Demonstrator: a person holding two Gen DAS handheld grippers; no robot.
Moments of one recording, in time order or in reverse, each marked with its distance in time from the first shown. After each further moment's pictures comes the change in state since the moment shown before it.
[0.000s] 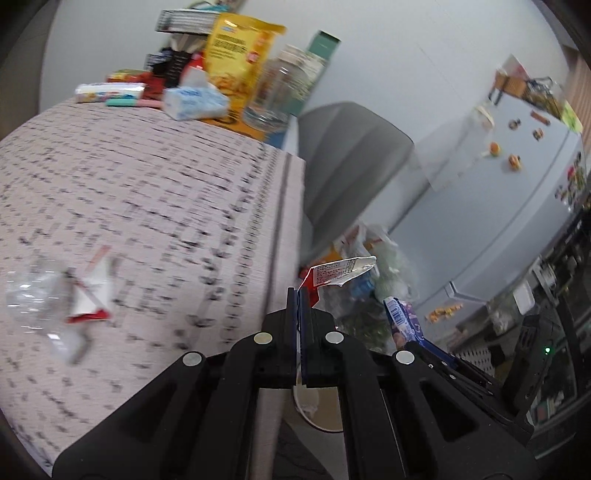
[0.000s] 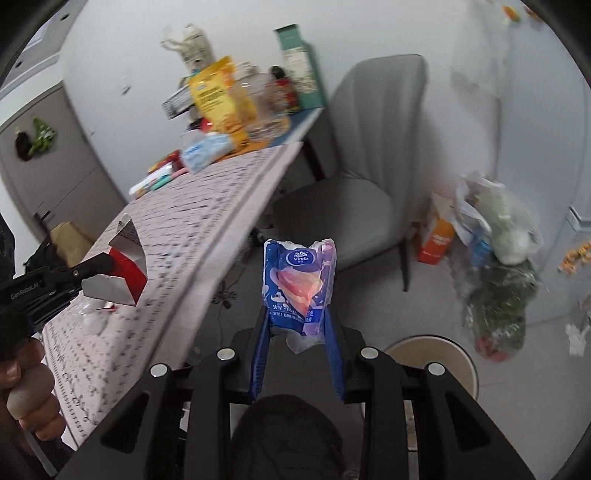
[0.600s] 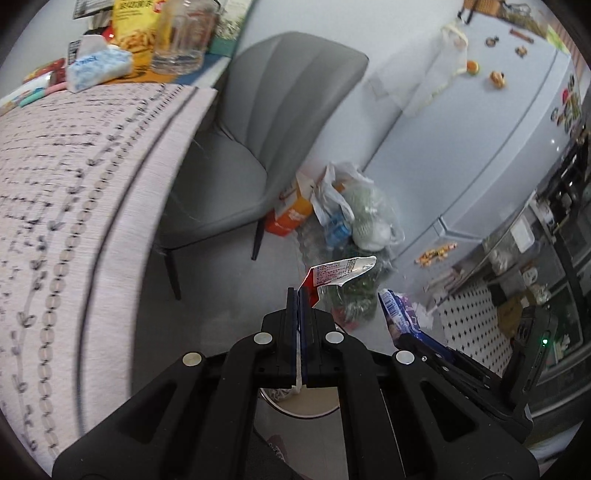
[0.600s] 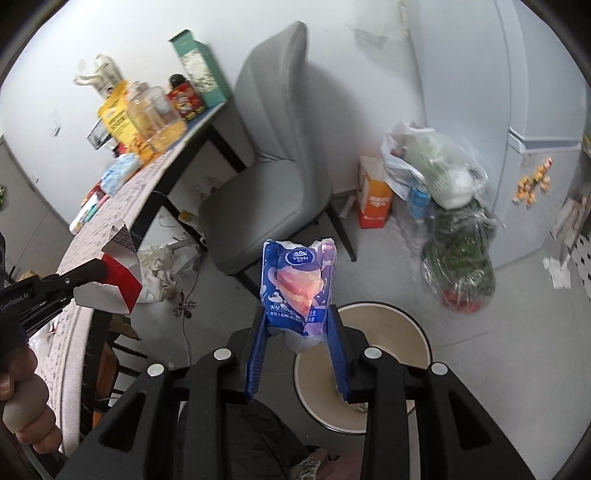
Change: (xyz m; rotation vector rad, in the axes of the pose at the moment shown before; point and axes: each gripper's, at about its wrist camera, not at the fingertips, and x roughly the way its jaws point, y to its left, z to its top) left arm 0.113 -0.096 -0.032 0.154 0.200 -0.045; right arm 0.009 -0.137 -0.037 0.227 0.036 -0.120
